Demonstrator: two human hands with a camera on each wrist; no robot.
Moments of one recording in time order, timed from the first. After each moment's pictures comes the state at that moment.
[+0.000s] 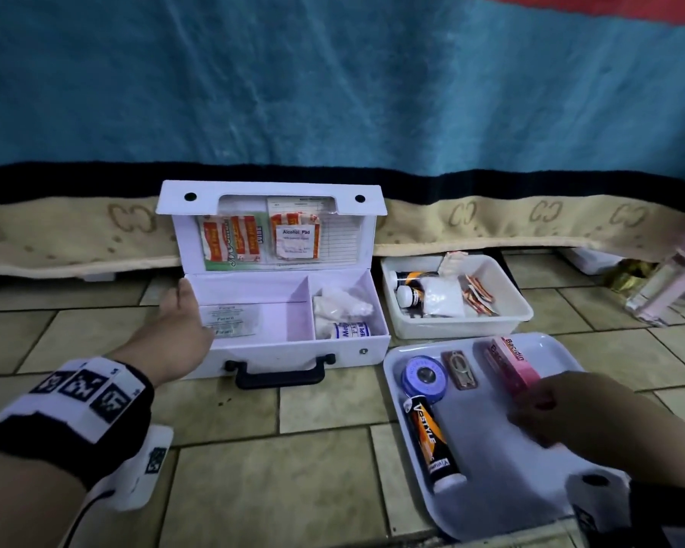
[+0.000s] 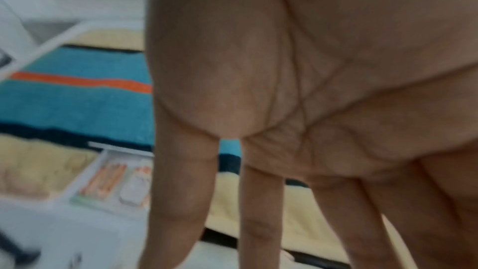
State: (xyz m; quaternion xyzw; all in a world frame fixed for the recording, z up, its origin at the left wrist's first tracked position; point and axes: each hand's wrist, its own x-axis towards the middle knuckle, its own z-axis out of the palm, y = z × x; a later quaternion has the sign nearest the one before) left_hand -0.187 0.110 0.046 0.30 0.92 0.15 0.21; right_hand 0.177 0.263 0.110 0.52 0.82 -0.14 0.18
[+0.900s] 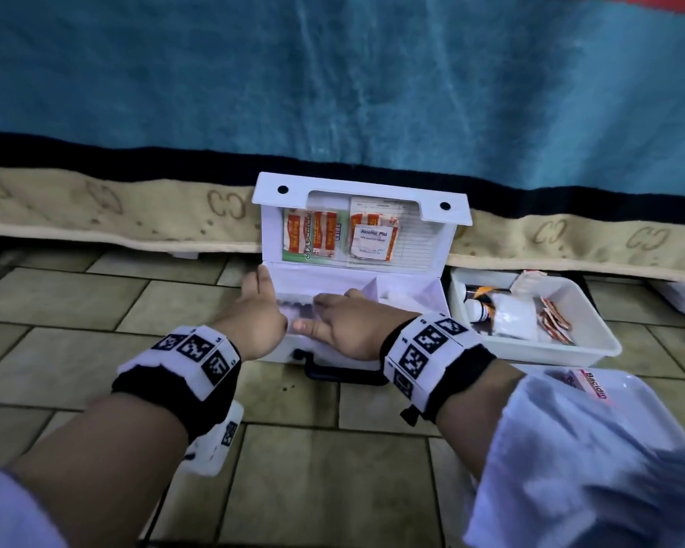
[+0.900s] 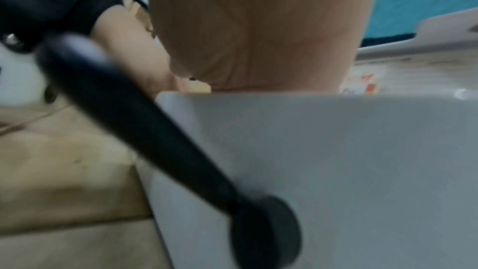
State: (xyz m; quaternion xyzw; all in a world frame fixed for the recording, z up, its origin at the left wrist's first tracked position) left_hand -0.180 0.106 0.057 0.30 0.91 0.15 0.23; right_hand -0.085 0.225 0.059 0.17 0.96 -0.15 0.19
